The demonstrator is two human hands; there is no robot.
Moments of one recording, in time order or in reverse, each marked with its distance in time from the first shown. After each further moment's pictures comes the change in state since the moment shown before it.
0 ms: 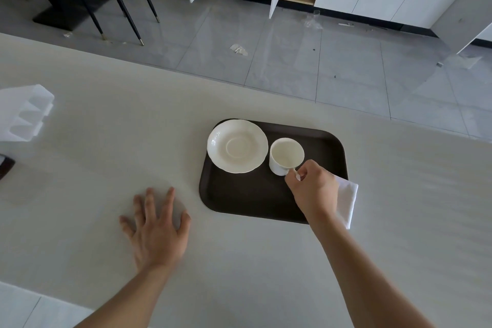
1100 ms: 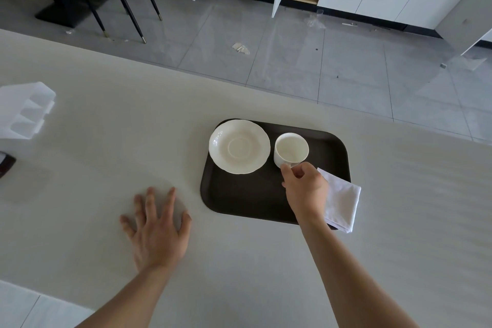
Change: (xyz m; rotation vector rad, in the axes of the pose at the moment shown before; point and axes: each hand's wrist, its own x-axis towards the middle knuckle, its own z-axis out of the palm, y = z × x) left_hand 0.001 0.001 -0.002 0.003 -0.017 0.004; right_hand -0.002 -0.016 0.022 0.353 -0.004 0.261
